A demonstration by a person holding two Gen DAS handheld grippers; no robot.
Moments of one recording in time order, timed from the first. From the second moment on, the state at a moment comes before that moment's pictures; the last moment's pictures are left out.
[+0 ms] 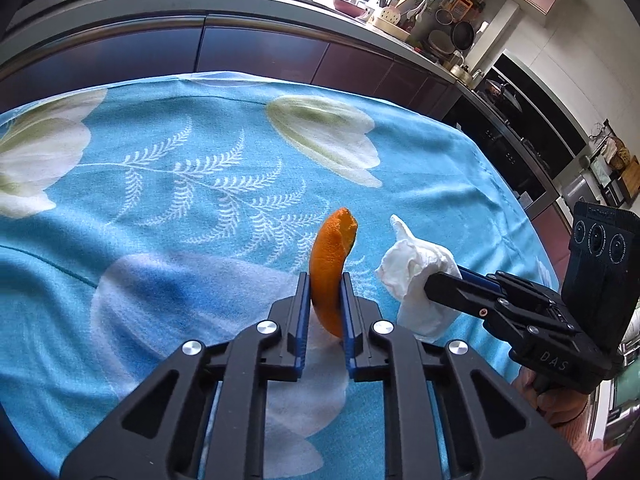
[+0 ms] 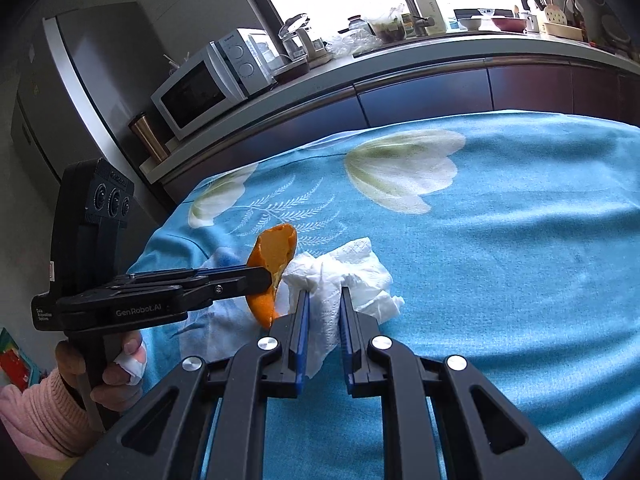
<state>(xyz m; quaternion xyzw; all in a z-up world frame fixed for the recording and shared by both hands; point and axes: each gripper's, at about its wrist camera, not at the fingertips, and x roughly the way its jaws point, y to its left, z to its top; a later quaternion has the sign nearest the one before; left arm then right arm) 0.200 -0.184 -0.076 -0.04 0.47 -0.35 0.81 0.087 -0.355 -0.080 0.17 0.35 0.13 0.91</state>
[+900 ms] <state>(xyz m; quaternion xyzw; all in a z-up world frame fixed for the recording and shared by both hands) 0.124 0.013 -0.034 -0.09 0.40 -0.25 0.88 0.081 -0.232 -0.052 0.14 0.33 0.27 0.89</state>
